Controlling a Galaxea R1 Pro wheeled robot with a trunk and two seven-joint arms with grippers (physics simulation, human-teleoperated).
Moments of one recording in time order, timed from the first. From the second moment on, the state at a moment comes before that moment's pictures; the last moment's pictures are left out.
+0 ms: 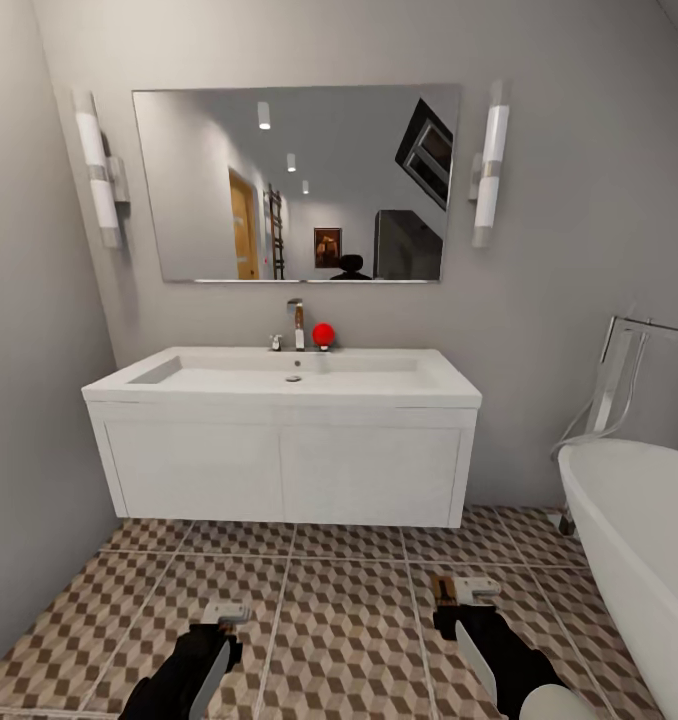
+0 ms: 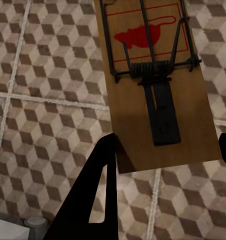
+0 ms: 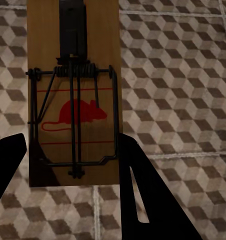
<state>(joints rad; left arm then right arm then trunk) -0.43 -0.09 0.03 -0.63 -0.04 0.56 0.31 -0.53 0.03 0.06 -0.50 -0.06 0.40 -0.21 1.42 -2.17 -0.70</state>
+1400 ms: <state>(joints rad) -0.42 -0.09 0.03 -0.66 -0.04 0.49 0.31 -0.53 0.03 0.06 -0.50 -0.06 0.39 -0.20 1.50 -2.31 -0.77</state>
